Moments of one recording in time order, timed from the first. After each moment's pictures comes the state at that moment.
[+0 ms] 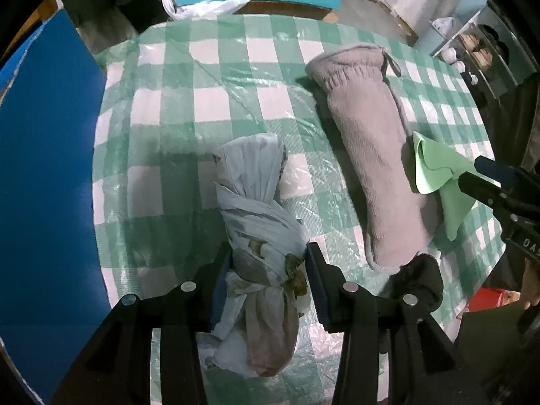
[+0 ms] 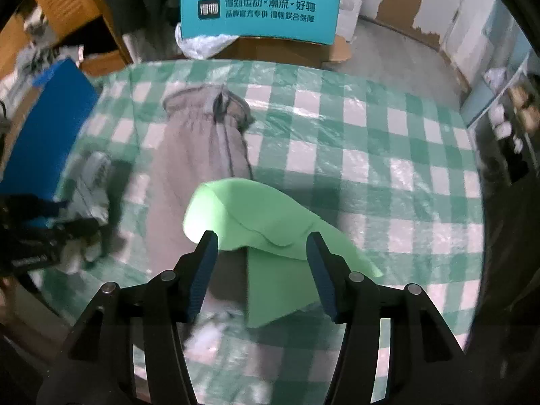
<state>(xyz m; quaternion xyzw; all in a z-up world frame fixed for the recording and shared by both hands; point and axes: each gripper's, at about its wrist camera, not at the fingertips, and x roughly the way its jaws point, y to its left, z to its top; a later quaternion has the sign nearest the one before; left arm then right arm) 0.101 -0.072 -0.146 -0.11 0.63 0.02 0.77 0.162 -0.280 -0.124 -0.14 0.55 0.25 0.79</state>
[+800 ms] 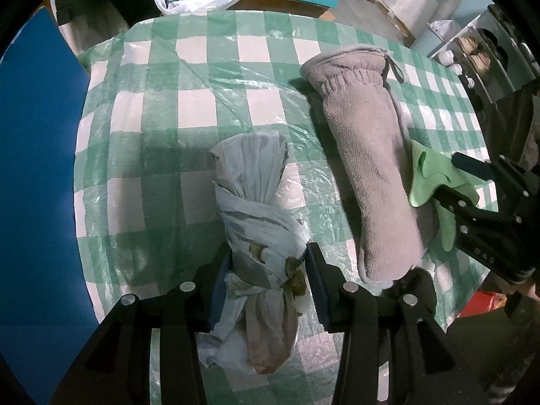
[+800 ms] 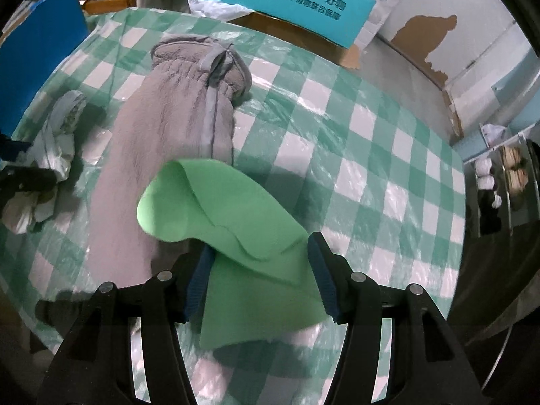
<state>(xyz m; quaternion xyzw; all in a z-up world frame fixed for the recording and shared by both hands) 0.114 -0.069 -0.152 -0.13 0.63 0.01 0.76 0.169 -0.254 -0.161 -0.27 0.52 0.25 0.77</state>
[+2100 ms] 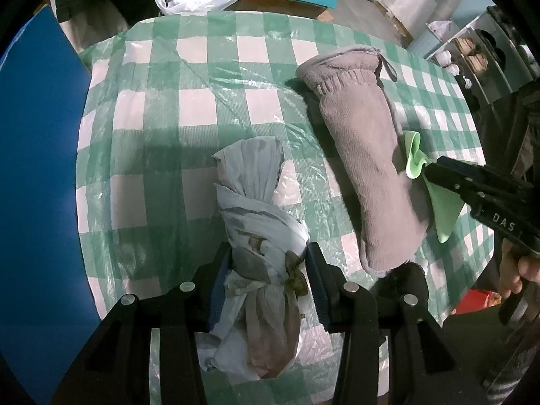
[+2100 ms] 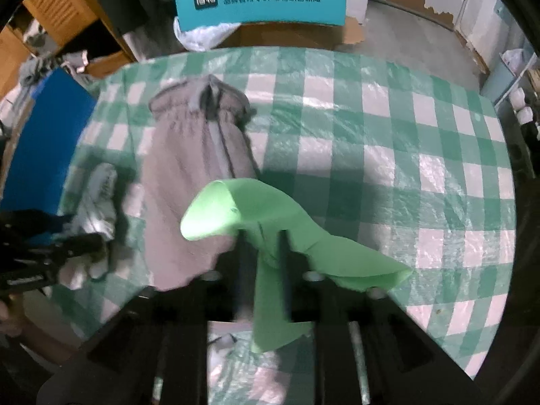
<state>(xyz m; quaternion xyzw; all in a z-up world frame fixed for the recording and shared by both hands) 0.110 -0.063 -0.147 -0.13 0.64 0.00 0.76 0.193 -0.277 -0.150 -0.09 0.58 0.28 0.76</state>
